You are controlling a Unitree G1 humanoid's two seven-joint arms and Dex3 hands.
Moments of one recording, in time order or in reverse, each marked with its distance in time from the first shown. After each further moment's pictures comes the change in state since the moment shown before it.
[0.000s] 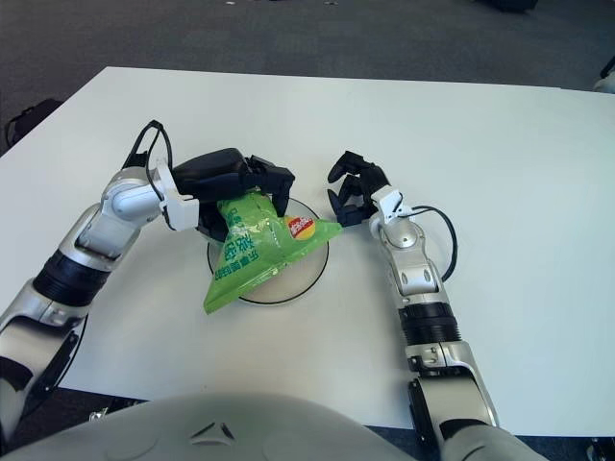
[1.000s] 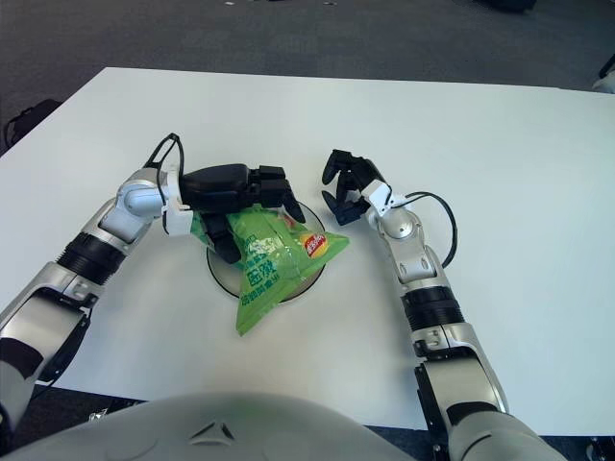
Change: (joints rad) left arm -0.076 -0.052 -0.054 0.352 -0.179 -0.391 -0.108; right arm -0.059 -0.069 0.064 0.064 -0.055 -0.078 0.062
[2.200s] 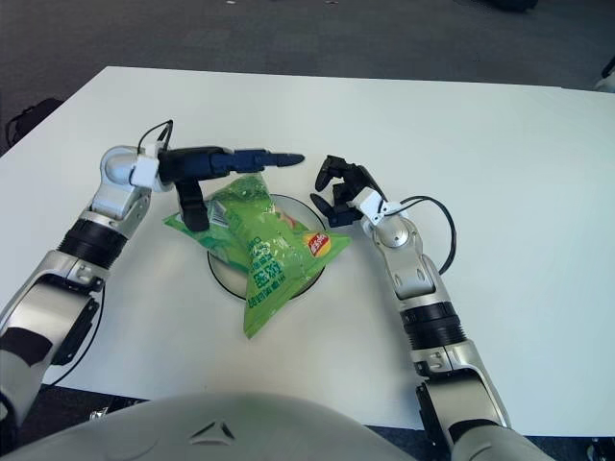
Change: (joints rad) left arm -0.103 -0.059 0.220 0.138 -0.564 0.351 -0.538; right arm 0.065 0.026 0.026 -0.170 -0.066 0.142 -0.005
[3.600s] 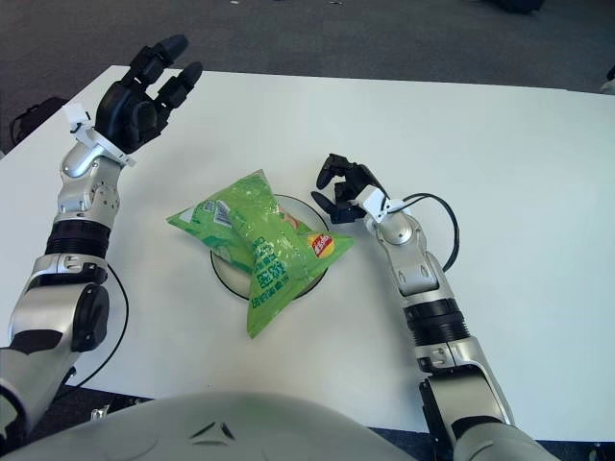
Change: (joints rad) left arm 0.046 -0.096 0.427 0.106 0.100 0.256 0.554; right arm -0.013 -0.019 -0.009 0.018 0.007 -0.006 0.033
